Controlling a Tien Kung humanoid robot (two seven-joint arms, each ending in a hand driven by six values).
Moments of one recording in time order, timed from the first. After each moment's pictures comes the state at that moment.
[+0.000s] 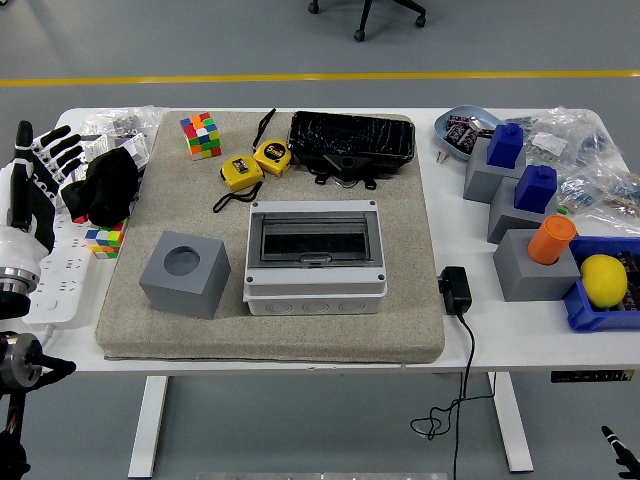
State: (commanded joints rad) left arm -0.03 0.06 -1.65 -1.52 1.20 0.10 -0.07; right arm 0.18 -0.21 0.61 0.20 -0.71 -0.26 0.09
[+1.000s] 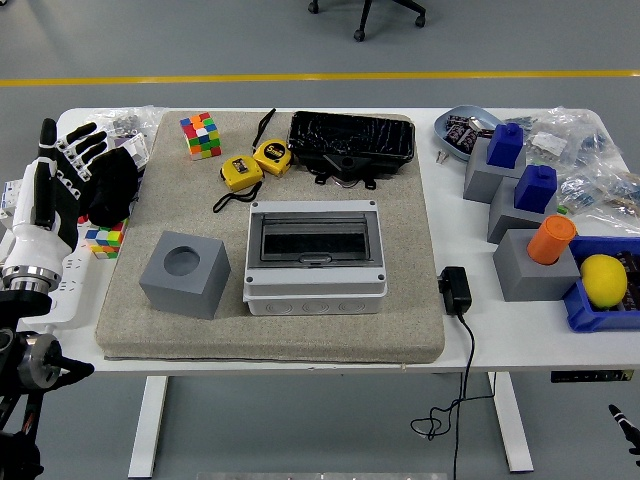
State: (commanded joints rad) left arm -0.02 0.06 -1.59 -1.54 1.16 0.10 -0.08; right arm 0.21 -0.24 0.62 0.22 -0.75 -0.28 0.08
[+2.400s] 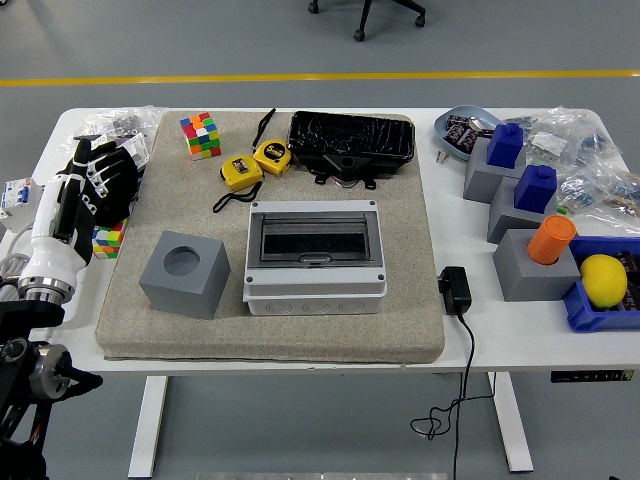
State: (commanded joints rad) left arm -0.01 0.05 -1.54 -1.53 1.19 0.10 -0.06; right arm 0.15 -0.25 0.53 0.18 -0.91 -0.20 -0.09
